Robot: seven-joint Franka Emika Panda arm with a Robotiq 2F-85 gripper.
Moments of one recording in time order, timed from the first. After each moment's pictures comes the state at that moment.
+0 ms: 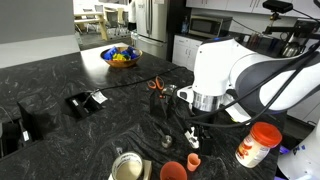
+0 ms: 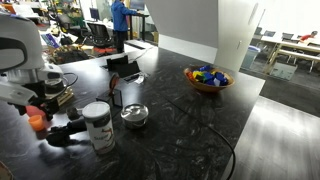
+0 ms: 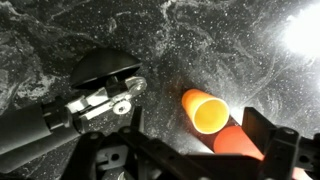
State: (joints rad) arm 0.29 -0.06 0.25 -2.32 0.25 2.21 -0.15
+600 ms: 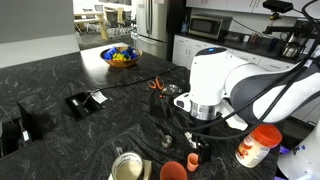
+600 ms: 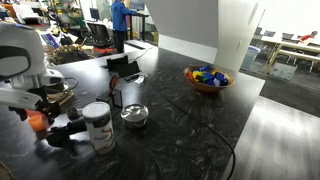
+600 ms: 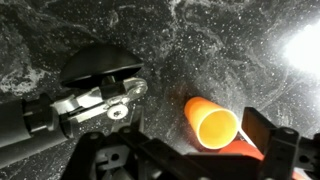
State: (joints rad) arm 0.29 -0.01 0.26 -2.31 0.21 2.24 -0.20
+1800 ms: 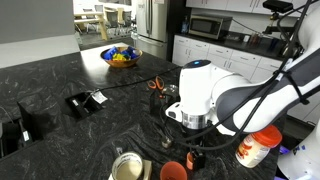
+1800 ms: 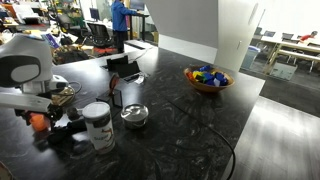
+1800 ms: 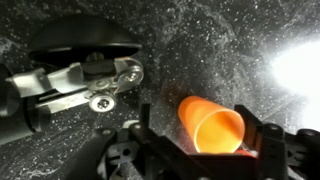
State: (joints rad) arm 0.29 0.11 0.27 -2.25 0.21 2.26 -0.29
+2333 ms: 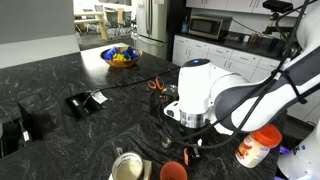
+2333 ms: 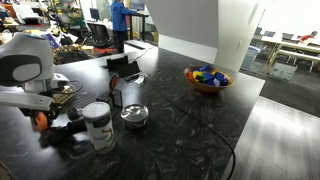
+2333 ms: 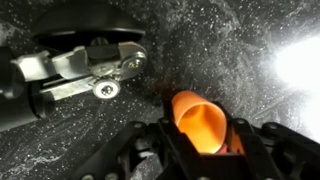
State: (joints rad) arm 0.29 0.12 0.27 -2.24 0.21 2.28 -0.29
